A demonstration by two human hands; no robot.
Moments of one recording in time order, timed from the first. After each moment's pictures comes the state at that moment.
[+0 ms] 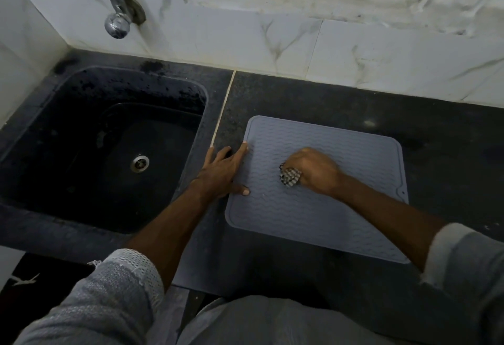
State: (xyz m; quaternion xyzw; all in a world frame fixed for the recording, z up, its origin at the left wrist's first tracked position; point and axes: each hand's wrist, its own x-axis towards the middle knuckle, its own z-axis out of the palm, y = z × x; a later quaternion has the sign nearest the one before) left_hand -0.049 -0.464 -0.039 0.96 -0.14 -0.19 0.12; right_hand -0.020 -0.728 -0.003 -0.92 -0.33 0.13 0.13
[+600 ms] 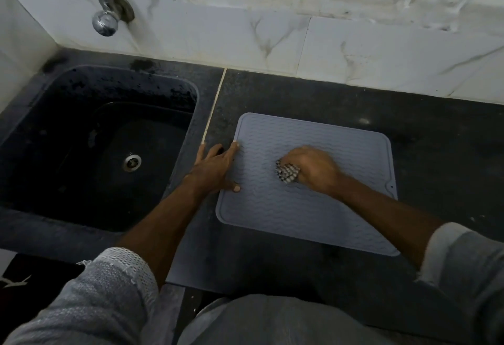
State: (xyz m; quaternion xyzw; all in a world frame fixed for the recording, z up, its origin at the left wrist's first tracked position) left_hand -0.049 -0.470 -0.035 0.97 -0.12 -0.19 0.09; right_hand -0.029 -0.746 -0.002 -0.93 -0.32 0.10 0.17
